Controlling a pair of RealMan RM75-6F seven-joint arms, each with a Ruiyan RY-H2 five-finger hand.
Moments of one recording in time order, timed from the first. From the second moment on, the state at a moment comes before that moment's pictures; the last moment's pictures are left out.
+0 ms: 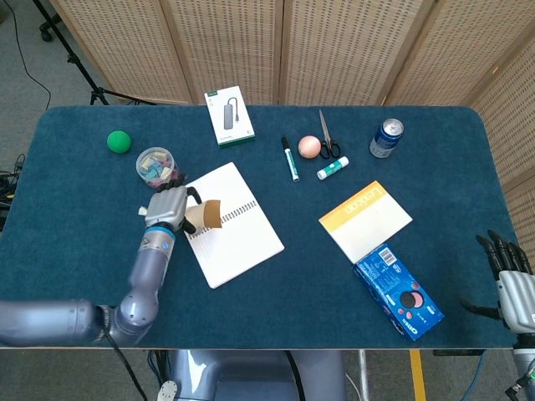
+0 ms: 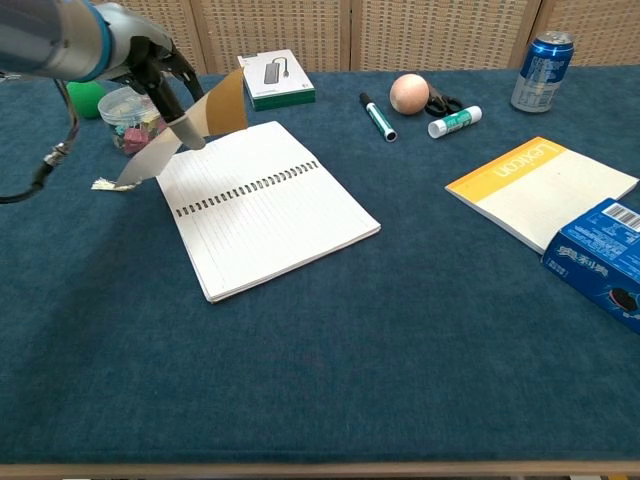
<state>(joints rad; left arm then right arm) -1.13 -1.45 -0.45 -1.78 -0.10 1.28 0.73 0.09 -1.02 0.08 -1.65 -1.43 1.40 0.16</state>
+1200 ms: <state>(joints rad) -1.32 -1.87 -0.79 -1.31 -0.30 1.52 0.77 0.10 -0.99 0.08 -1.64 -1.44 1.36 0.27</state>
